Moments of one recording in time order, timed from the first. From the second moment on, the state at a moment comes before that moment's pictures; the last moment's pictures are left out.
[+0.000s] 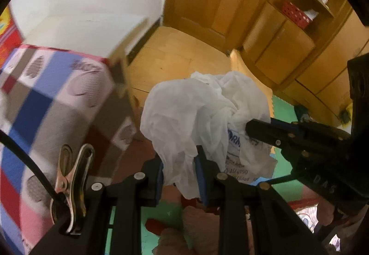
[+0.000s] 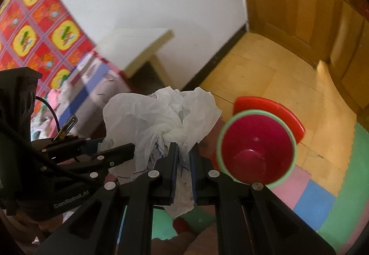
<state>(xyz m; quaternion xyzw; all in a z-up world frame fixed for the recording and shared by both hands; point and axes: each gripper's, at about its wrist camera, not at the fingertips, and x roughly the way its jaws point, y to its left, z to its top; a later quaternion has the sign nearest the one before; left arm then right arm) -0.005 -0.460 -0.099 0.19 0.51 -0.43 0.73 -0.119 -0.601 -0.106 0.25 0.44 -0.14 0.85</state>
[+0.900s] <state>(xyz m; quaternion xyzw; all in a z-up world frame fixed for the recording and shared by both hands) -0.025 -0.636 -0.245 0.24 0.53 -0.45 0.67 -0.144 -0.732 -0.246 0.28 0.50 -0.24 0.78</state>
